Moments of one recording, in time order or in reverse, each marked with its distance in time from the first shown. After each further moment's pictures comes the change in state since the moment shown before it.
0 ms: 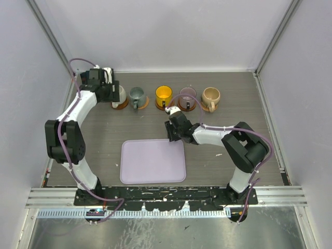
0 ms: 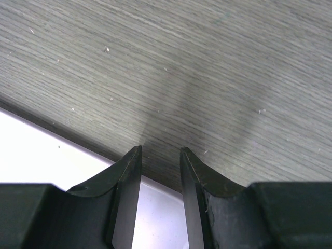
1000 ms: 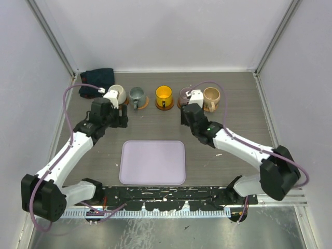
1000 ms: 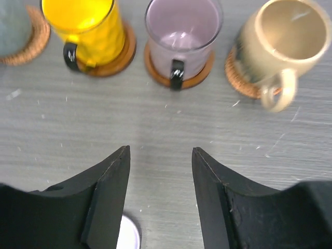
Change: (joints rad) left arm -0.216 -0.636 -0.554 0.120 -0.072 -0.075; right arm -0.017 -0.351 -0.021 -0.087 0.438 0.010
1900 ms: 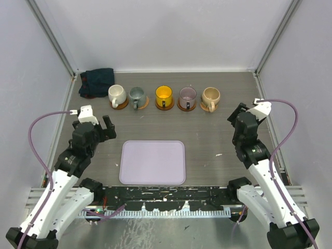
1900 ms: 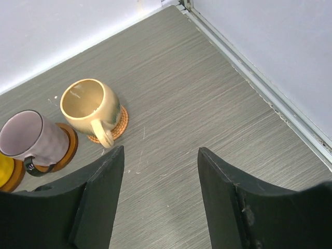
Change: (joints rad) left arm -0.066 -0.533 -0.224 -0.083 -0.279 -0.181; right arm -0.468 -0.663 -0.193 -0.180 0.124 0.091
